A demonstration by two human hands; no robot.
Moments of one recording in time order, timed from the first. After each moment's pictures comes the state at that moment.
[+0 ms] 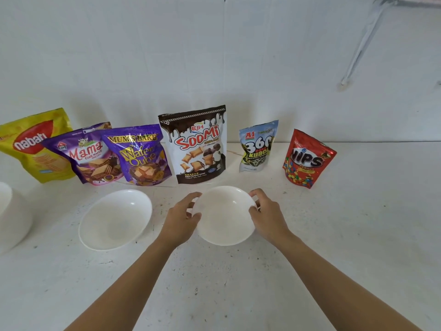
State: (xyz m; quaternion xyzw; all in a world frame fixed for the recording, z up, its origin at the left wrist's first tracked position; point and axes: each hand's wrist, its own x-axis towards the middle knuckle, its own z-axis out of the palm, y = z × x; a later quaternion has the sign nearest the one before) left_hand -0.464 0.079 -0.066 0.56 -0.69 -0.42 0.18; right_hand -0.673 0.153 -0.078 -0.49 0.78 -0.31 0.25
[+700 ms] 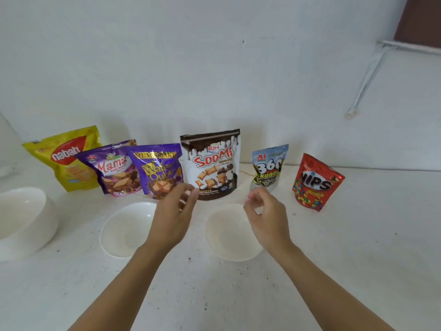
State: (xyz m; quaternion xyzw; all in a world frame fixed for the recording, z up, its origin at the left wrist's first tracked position) left_hand -0.430 0.088 0.000 0.52 -0.73 -0.27 0.35; right_hand -0.635 0.151 -0.021 -0.53 0.71 -0.46 0.11
